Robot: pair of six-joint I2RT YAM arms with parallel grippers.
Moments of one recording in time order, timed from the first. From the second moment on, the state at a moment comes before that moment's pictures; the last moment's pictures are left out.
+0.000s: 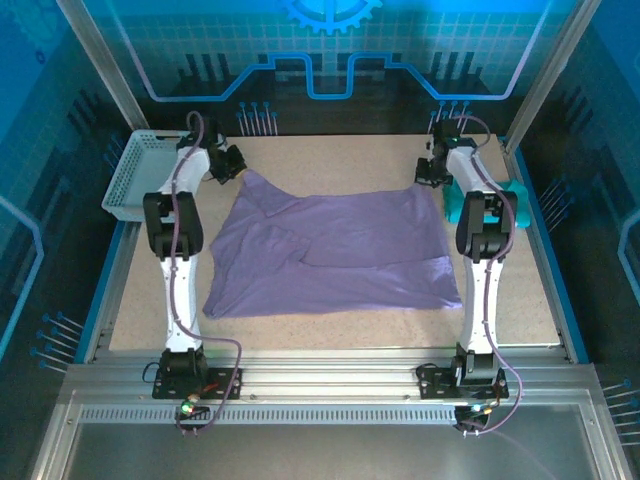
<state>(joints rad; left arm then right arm) 0.10 2.44 2.17 -0.75 0.34 -0.62 -0.01 2.39 2.11 -0.86 -0.07 0.17</state>
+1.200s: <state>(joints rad) 0.13 1.23 1.08 -0.80 0.55 -0.73 -0.01 1.60 1.18 -0.73 0.06 0.11</state>
